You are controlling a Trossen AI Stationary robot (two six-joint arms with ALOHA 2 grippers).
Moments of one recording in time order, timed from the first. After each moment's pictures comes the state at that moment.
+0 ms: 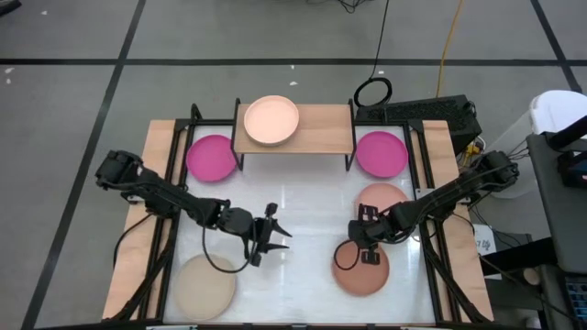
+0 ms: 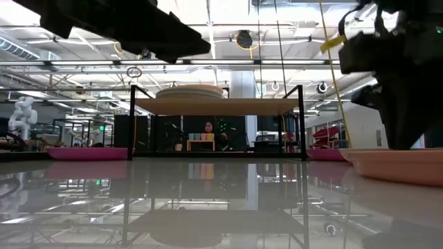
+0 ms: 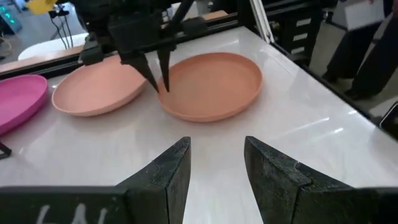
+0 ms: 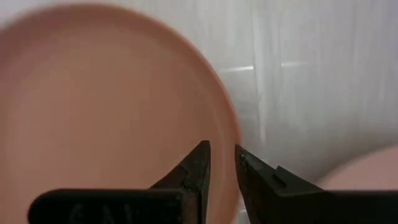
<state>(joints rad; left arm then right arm) -0.33 1.55 0.70 0.49 -0.05 0.13 0.42 1.40 0.70 -0.54 0.05 0.52</state>
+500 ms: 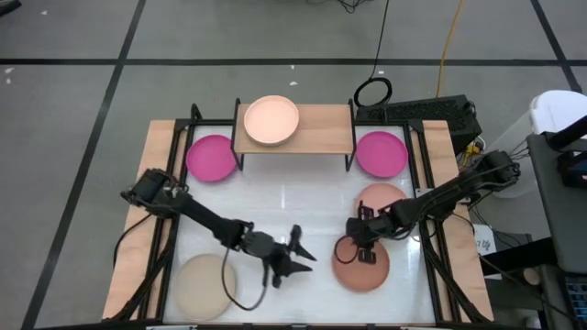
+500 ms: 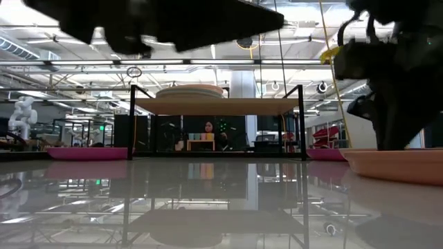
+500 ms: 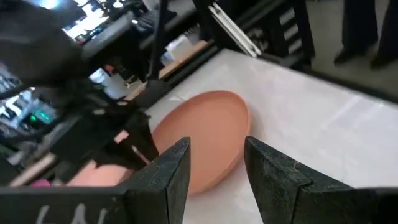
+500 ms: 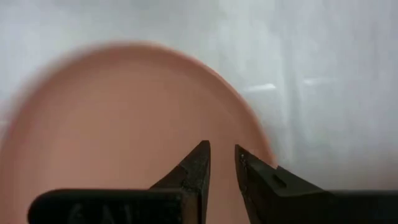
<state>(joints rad) -0.41 1.90 0.96 0.70 -0.11 0.53 0.38 1.38 0.62 -0.34 0.00 0.53</state>
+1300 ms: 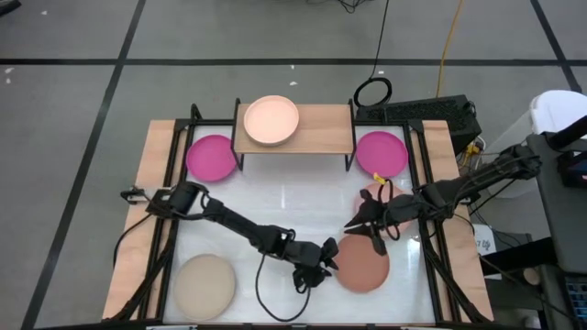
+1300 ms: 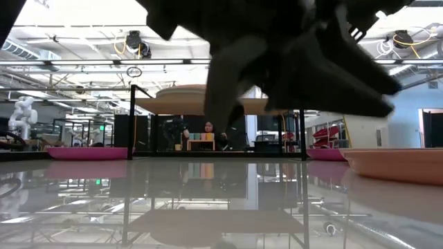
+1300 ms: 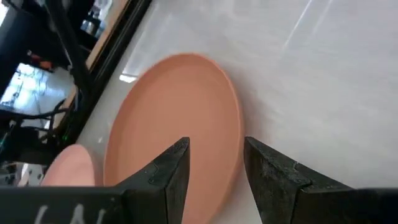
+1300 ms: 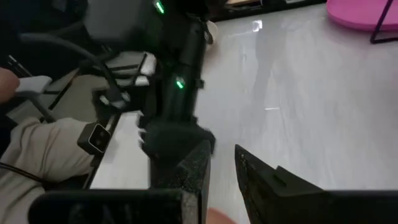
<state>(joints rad) -0.35 2.21 1.49 0.14 0.01 0.83 0.37 0.97 0.64 -0.14 0.11 0.36</state>
